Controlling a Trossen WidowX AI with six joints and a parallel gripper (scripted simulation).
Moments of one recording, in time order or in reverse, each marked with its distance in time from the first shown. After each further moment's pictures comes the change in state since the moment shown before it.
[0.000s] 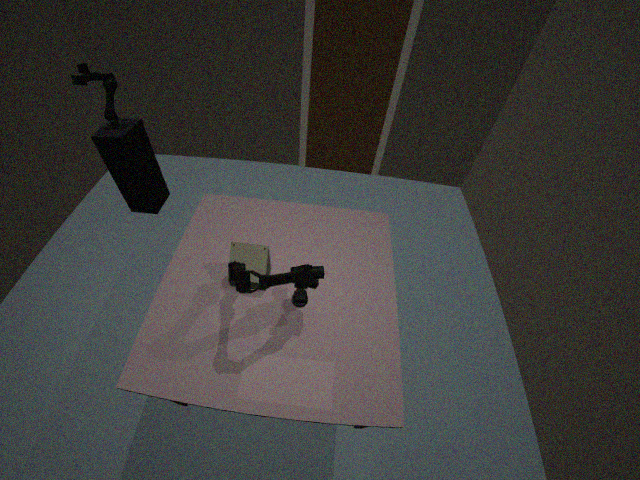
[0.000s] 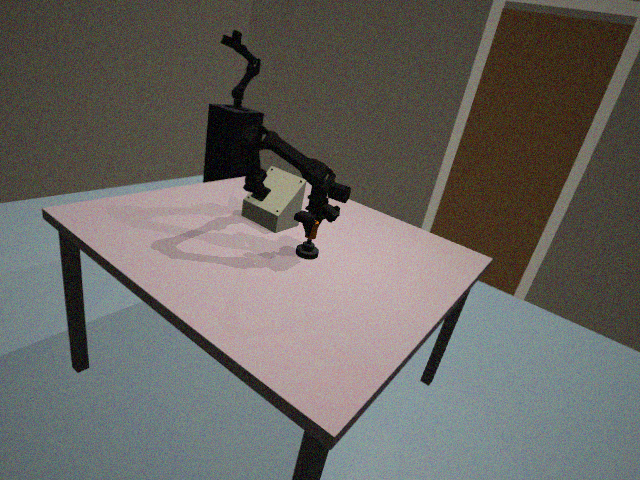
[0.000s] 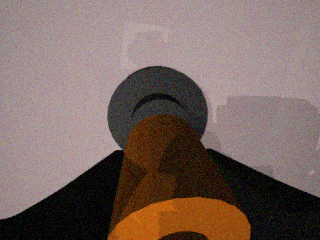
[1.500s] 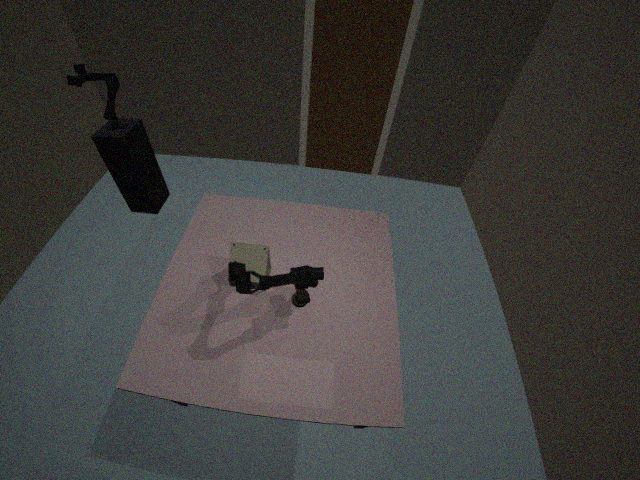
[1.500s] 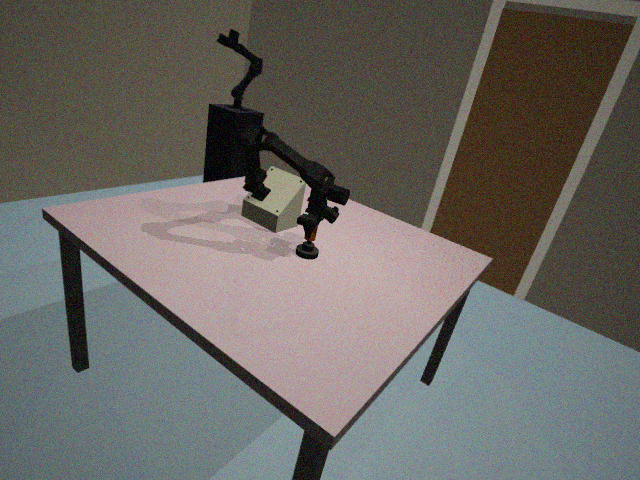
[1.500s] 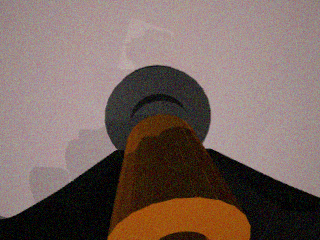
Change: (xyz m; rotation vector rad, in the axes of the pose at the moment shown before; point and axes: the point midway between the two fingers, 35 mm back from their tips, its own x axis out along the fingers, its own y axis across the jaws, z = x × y) arm 0.008 0.000 -0.001 -0.182 0.002 -0.003
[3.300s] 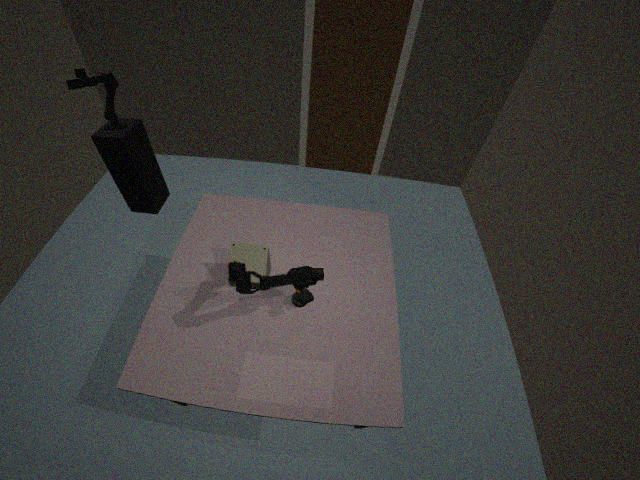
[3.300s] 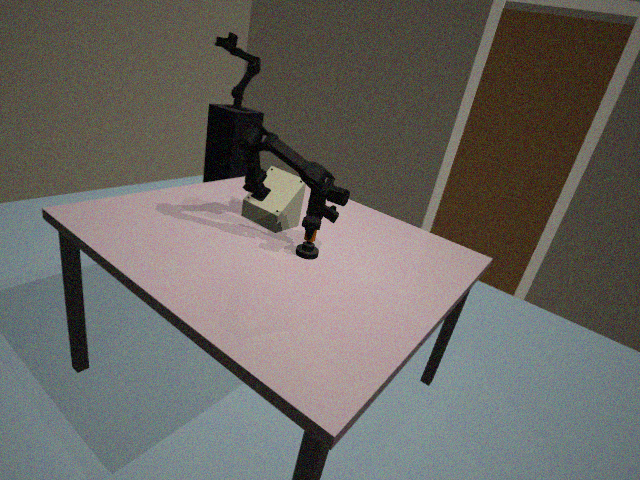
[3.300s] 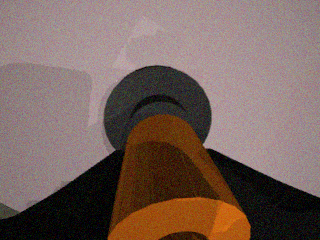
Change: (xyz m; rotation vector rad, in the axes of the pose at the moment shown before) arm 0.003 0.000 0.000 -0.234 0.001 0.000
